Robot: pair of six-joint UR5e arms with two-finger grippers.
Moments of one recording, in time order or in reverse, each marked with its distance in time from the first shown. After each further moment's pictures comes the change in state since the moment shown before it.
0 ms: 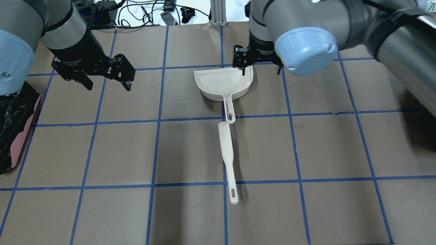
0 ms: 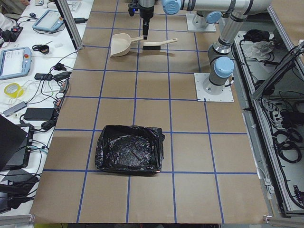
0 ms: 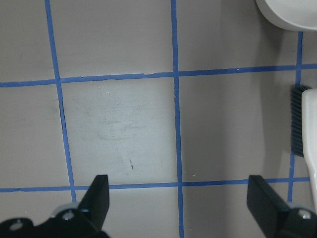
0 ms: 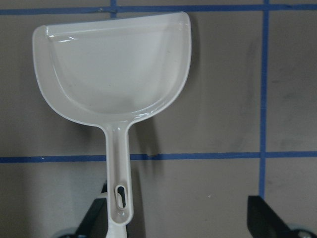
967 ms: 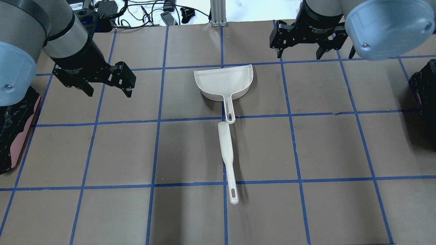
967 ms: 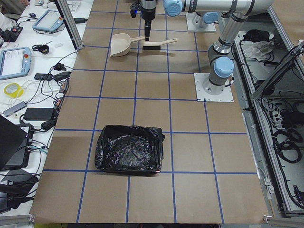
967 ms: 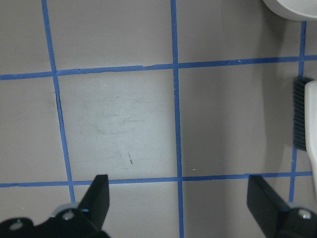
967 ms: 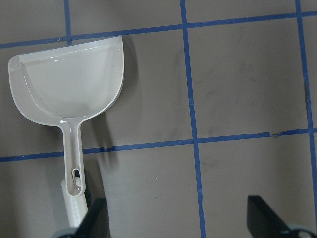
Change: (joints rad) left arm -0.002 0.021 -0.037 0.008 0.004 0.000; right arm -0.083 -0.083 -0.007 0.044 0.045 -0.082
